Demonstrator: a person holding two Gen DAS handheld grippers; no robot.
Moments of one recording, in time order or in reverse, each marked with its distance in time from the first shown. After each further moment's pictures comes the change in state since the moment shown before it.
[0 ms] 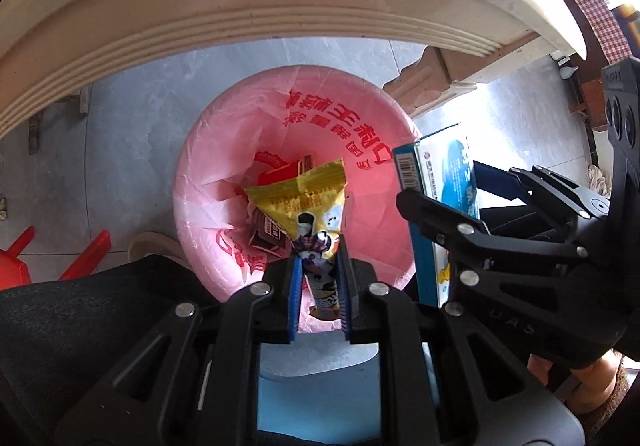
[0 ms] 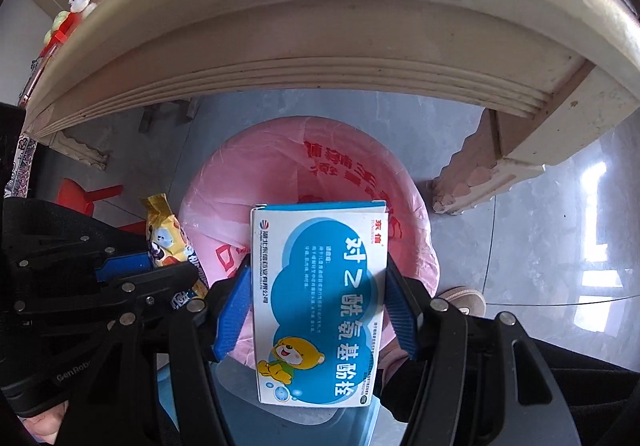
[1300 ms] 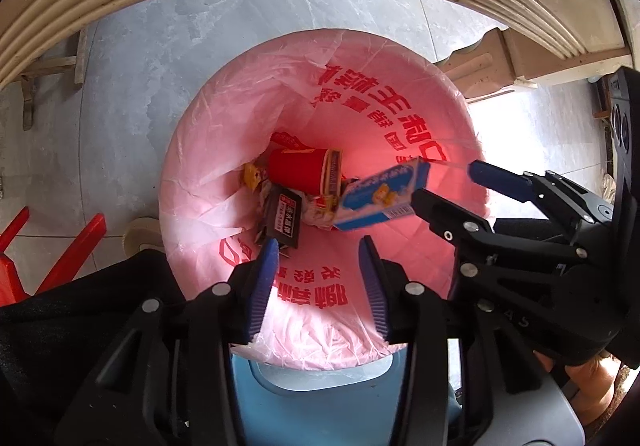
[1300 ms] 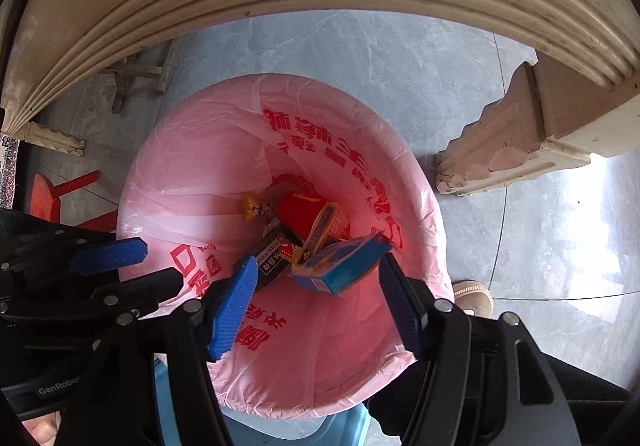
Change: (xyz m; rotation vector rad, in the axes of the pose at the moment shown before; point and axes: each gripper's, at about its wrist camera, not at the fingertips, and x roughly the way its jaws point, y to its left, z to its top) left arm 0.053 0.023 0.024 -0.070 0.105 0.043; right arm 0.077 -0.019 0.016 0.025 0.128 -0.027
